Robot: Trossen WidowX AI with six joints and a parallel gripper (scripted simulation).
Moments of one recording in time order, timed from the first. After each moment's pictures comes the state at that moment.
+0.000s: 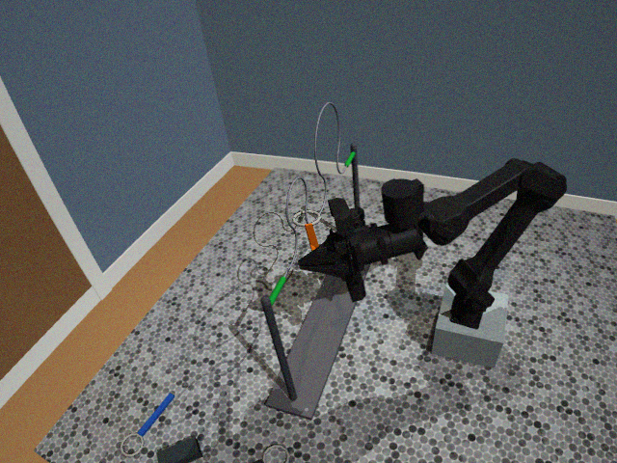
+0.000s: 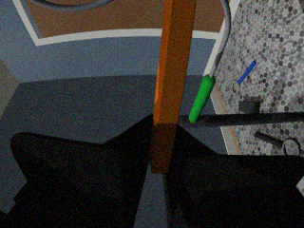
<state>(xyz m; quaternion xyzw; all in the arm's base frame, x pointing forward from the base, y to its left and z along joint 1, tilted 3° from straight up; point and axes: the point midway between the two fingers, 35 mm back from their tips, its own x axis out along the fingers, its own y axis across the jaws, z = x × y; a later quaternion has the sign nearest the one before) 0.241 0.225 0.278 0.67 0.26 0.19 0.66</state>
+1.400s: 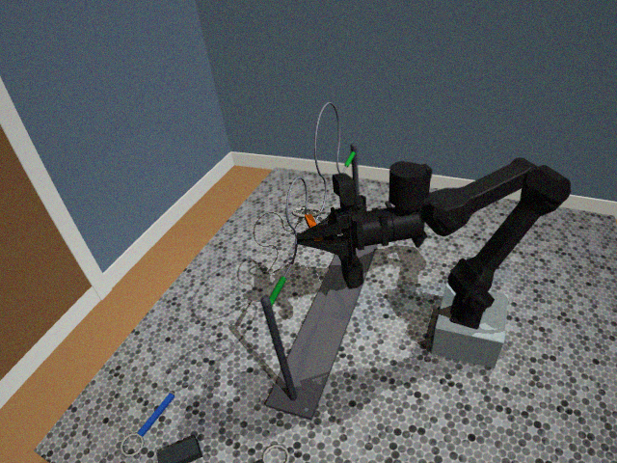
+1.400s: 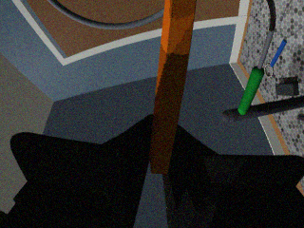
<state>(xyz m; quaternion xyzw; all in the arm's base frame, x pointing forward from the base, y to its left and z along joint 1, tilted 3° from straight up) 0.242 0.217 0.321 0.76 0.25 0.21 0.57</state>
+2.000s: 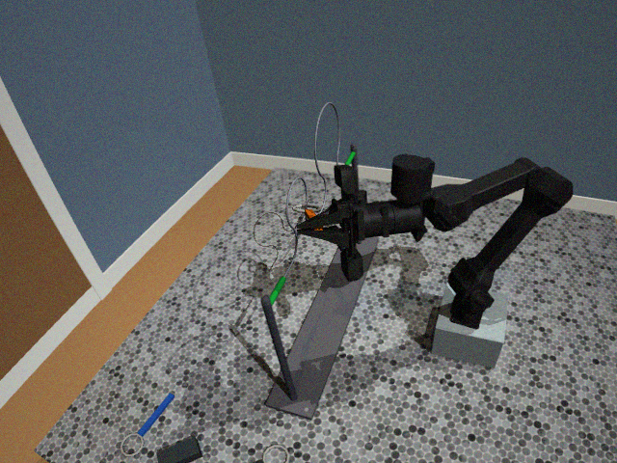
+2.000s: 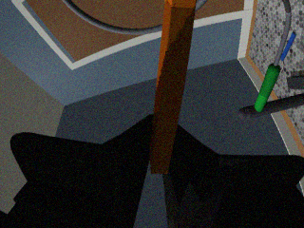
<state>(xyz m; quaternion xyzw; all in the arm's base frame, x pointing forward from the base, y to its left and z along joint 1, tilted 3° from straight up) 0.243 0.210 0.336 0.78 0.24 0.21 0.54</state>
